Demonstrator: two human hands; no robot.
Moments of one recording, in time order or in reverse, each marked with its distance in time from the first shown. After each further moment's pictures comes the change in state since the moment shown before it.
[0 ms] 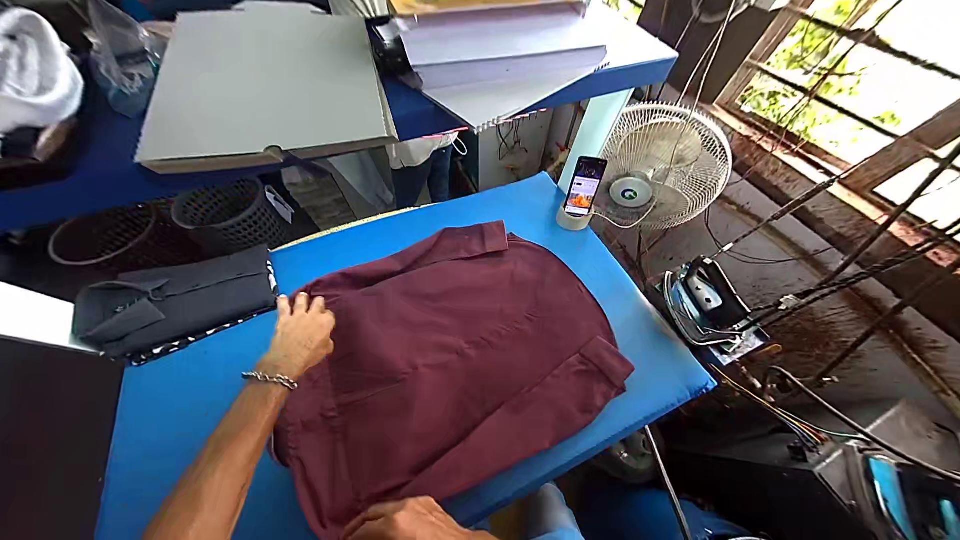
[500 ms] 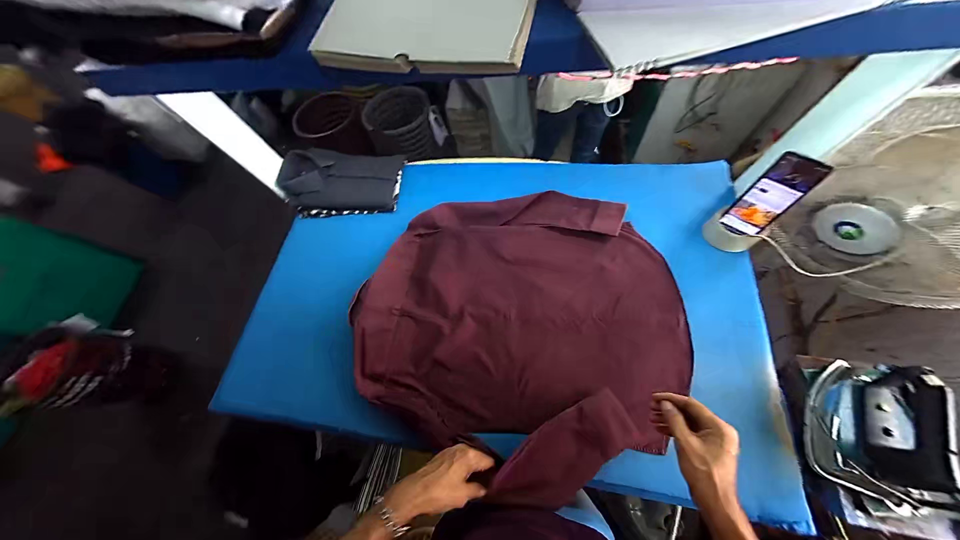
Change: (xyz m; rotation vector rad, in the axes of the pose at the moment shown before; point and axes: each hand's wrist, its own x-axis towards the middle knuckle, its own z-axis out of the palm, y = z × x) left_hand -0.211 0.331 0.066 -1.006 -0.422 0.048; right_hand -0.206 0.152 -0.317 -0.016 0.638 0.494
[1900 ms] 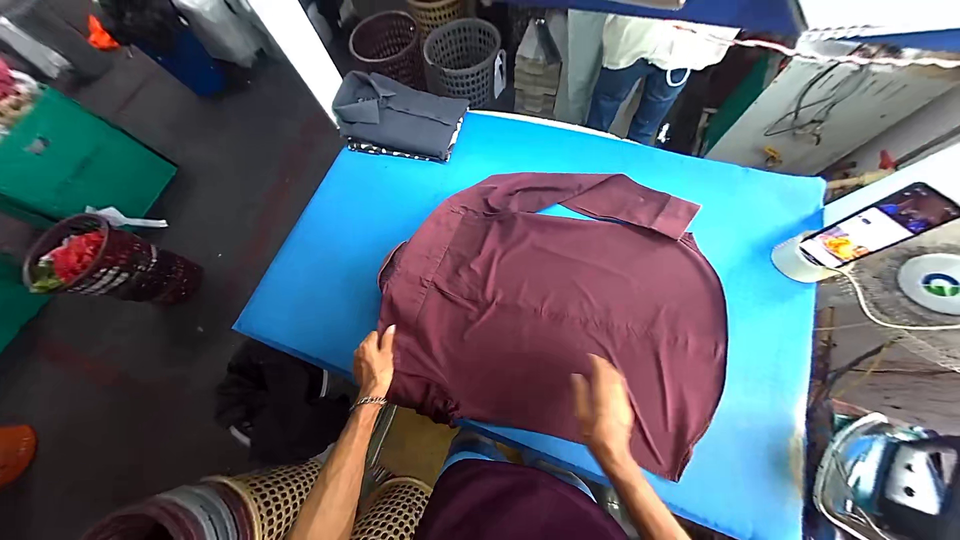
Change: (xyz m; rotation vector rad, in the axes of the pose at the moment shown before) left_hand -0.049 -0.144 -0.057 -0.051 1.190 -0.954; right_hand -0.001 -0.032 0.134 -0.680 -0.351 -0.184
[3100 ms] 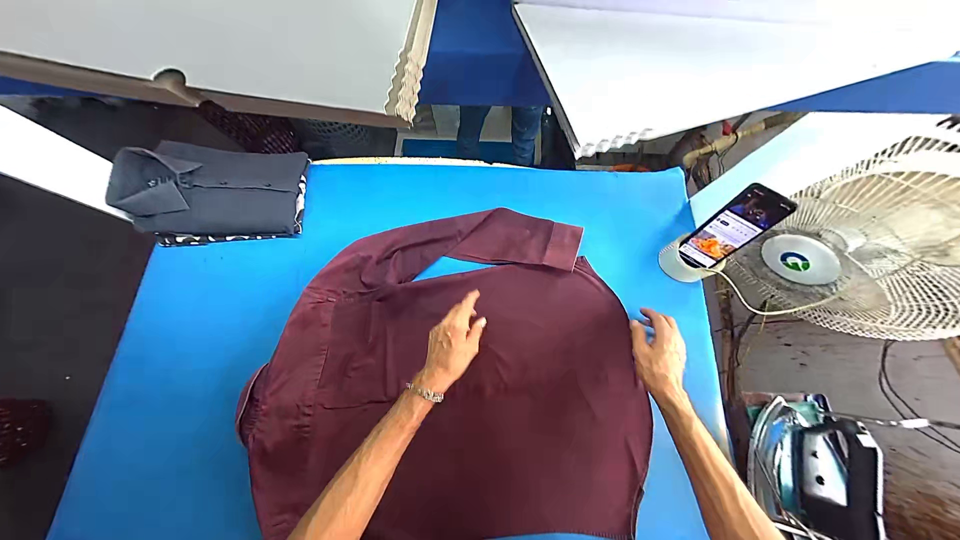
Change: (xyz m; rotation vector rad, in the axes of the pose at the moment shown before) left_hand 0.038 0.365 0.134 -0.169 -0.512 0.798; right_hand 0.190 0.205 -0.128 0.031 0.335 0.290
